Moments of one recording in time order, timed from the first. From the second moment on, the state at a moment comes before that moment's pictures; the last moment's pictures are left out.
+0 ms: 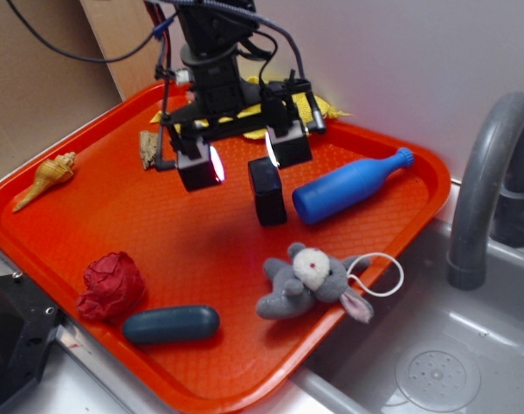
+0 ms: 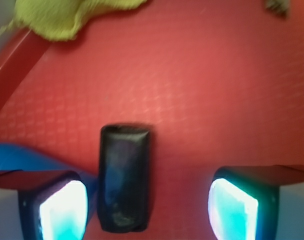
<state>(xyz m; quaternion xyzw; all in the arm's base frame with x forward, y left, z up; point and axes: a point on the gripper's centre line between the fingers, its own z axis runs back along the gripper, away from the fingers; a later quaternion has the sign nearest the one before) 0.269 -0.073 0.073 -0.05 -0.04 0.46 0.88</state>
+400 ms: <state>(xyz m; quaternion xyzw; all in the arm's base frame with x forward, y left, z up) 0.290 -0.080 0.030 -0.05 0.00 0.43 0.90</state>
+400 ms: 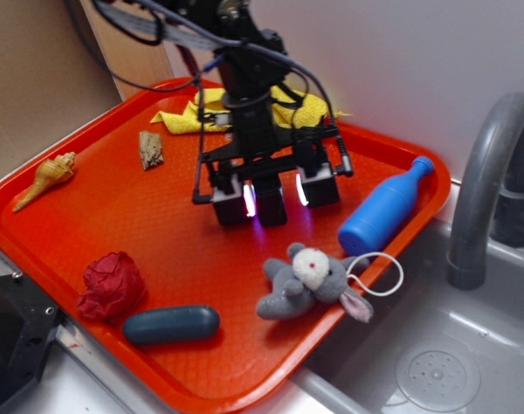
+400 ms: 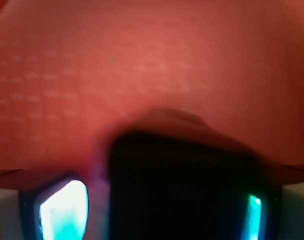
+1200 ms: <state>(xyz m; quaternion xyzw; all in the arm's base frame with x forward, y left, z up) 0.263 -0.008 0.170 0.01 -0.04 0.07 1.00</state>
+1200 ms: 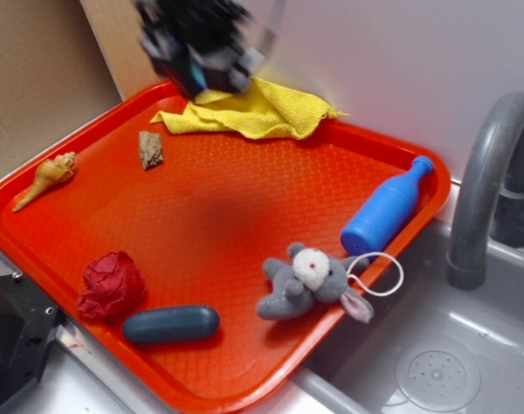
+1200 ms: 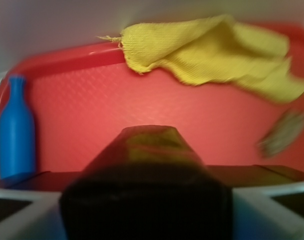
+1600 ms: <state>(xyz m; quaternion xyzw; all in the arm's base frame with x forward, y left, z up) 0.227 0.034 0.234 -0.03 -0.02 0.01 1.00</state>
